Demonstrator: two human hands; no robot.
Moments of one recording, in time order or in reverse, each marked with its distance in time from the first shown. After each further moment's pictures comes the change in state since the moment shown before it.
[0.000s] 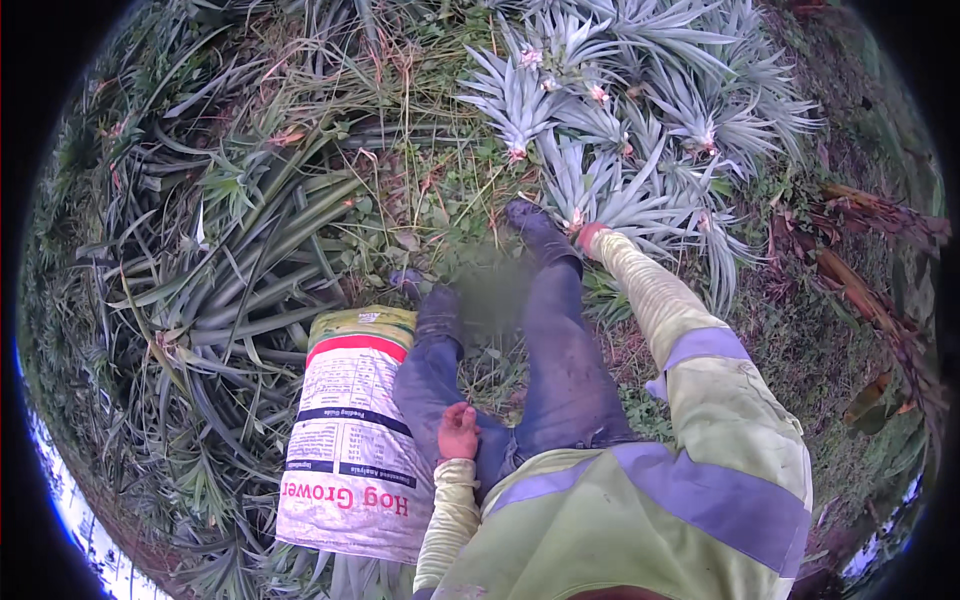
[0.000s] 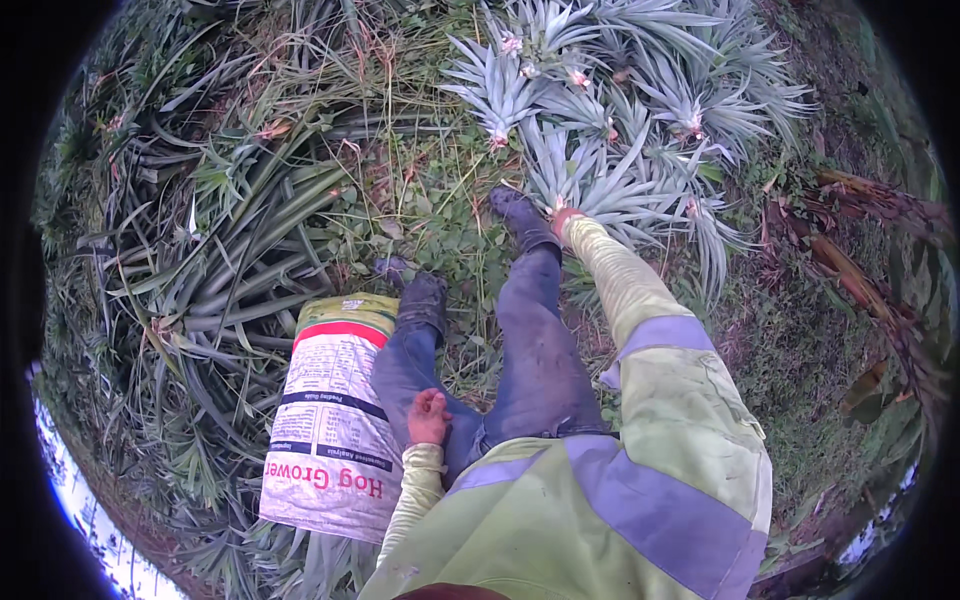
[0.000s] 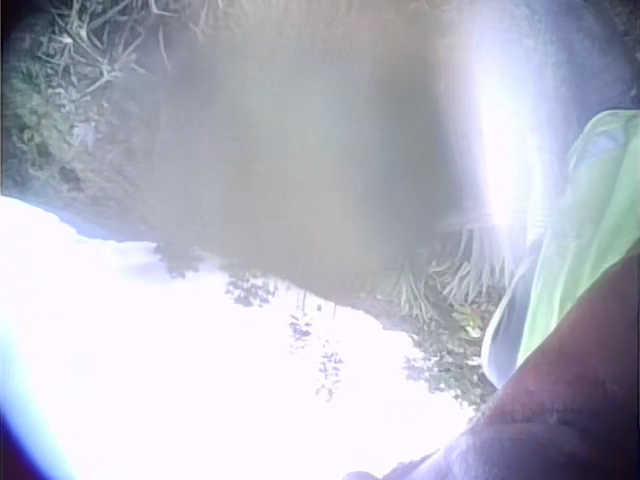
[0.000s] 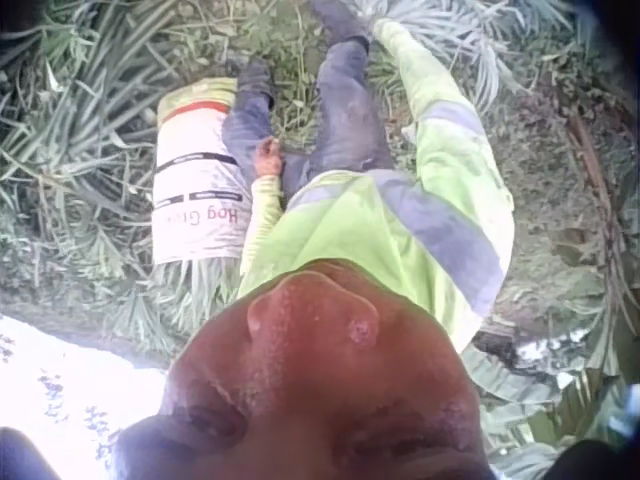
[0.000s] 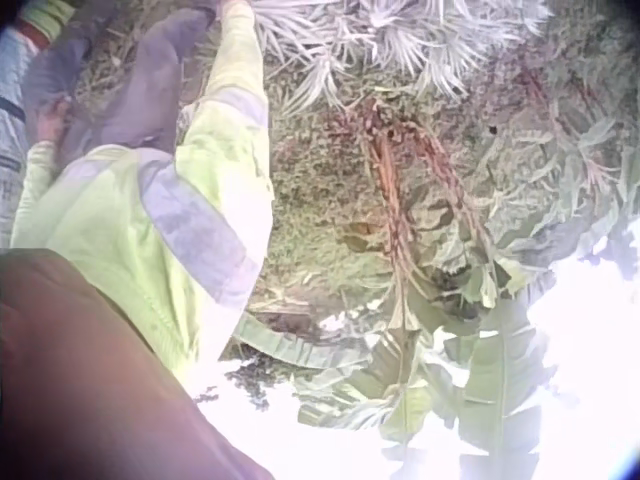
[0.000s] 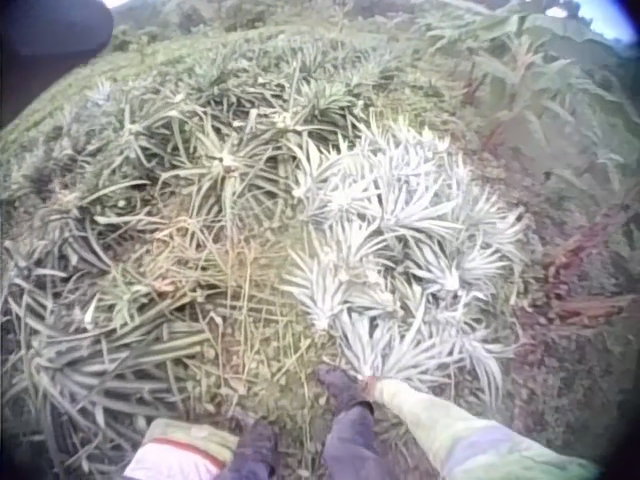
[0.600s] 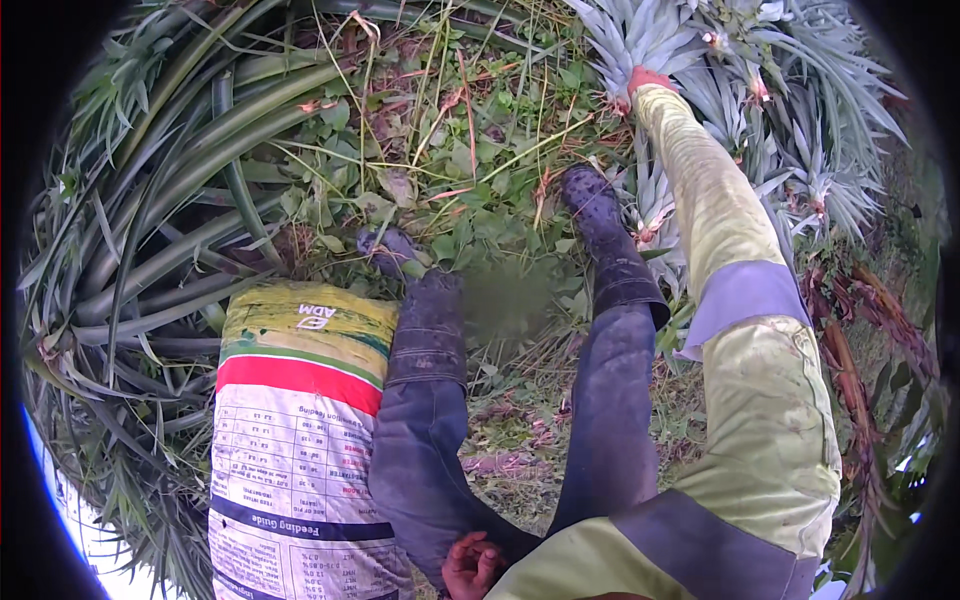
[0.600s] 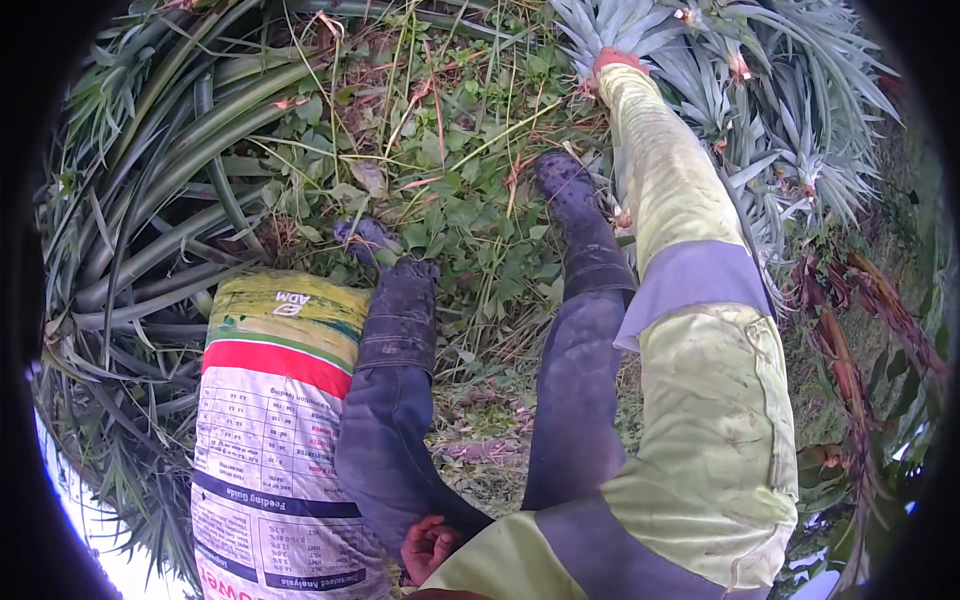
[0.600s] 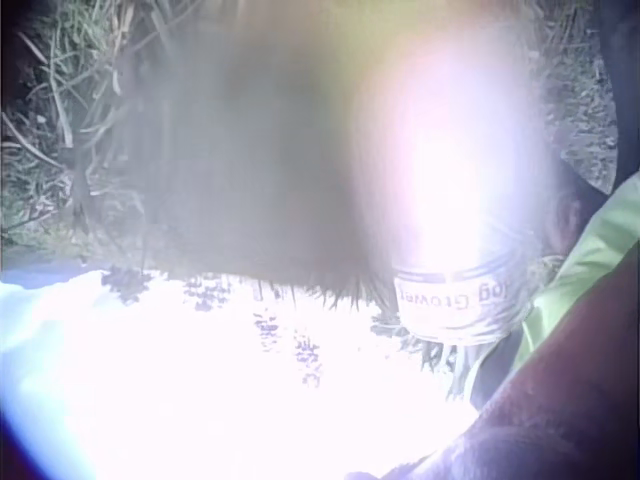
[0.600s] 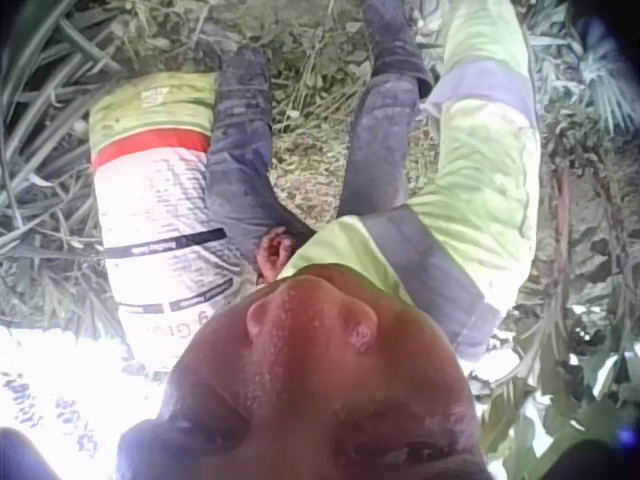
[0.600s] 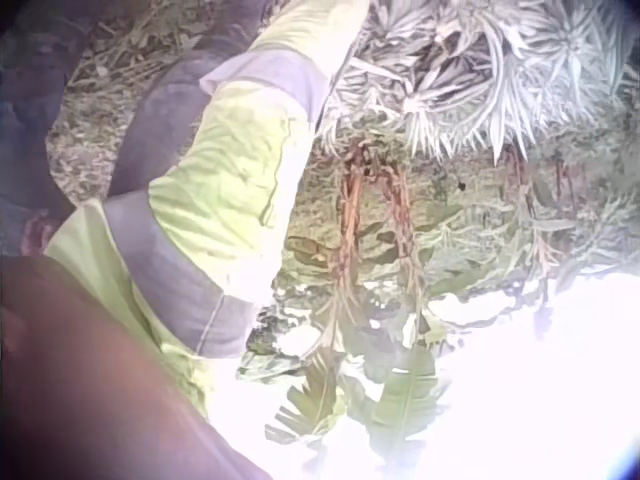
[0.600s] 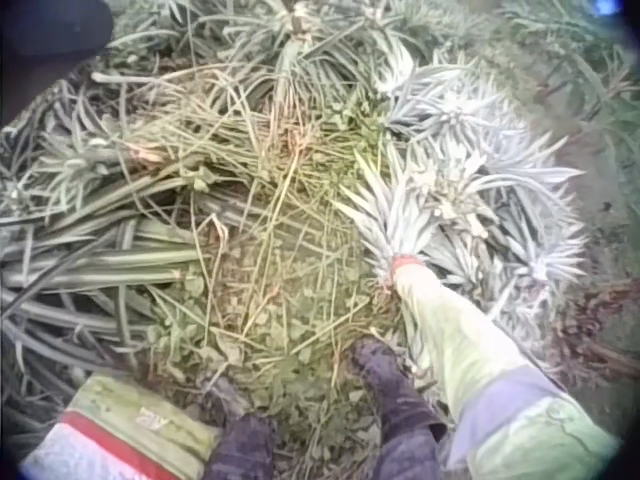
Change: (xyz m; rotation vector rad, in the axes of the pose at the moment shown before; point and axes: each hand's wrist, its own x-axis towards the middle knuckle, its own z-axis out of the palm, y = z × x) left_hand -0.006 -0.034 -0.009 -0.486 0.050 -0.125; right_hand 0.331 0.065 -0.143 0.339 0.217 0.663
